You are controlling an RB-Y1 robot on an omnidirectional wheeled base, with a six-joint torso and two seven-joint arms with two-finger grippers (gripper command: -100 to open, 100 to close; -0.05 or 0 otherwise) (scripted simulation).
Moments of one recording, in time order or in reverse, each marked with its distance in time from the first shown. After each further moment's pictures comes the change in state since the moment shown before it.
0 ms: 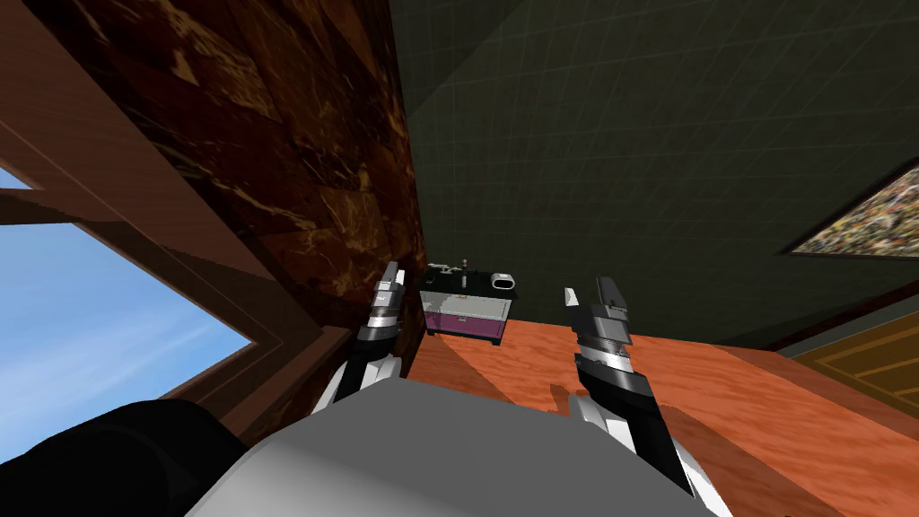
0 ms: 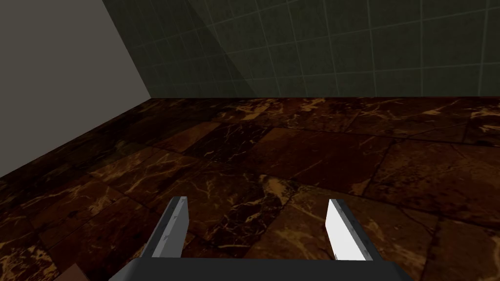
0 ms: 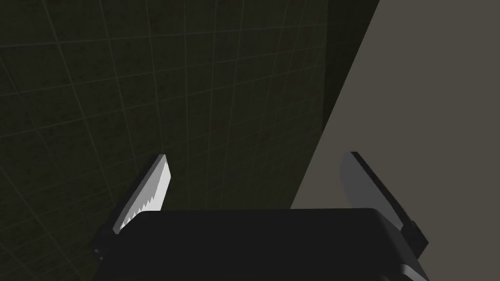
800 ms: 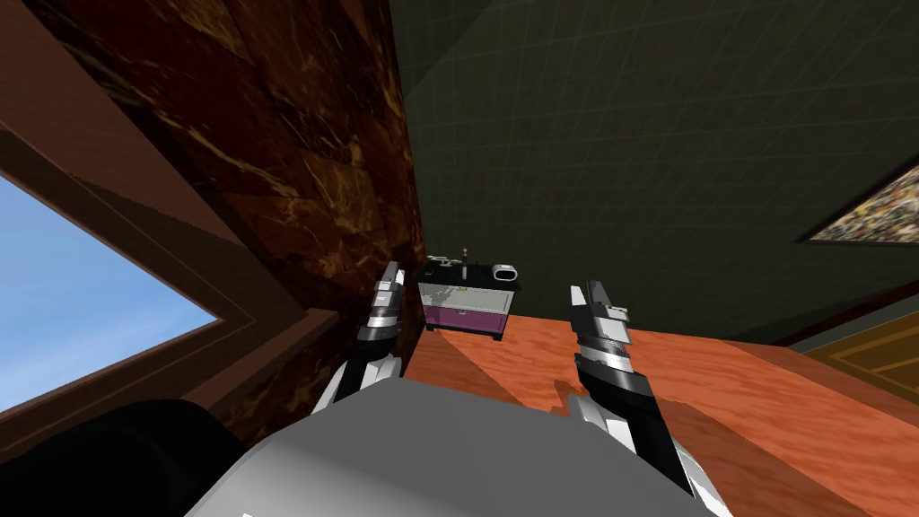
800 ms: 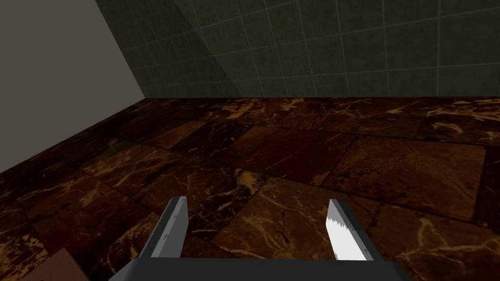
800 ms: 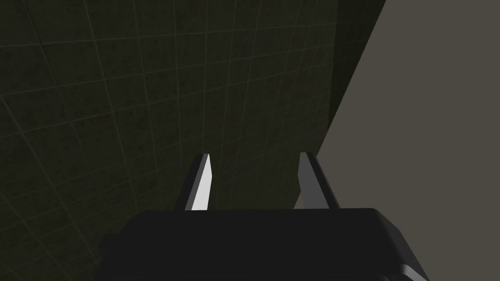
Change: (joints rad) left arm 0.000 0.000 0.000 0.000 0.000 0.000 0.000; right arm 0.000 0.000 0.000 0.000 0.000 0.000 0.000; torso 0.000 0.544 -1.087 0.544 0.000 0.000
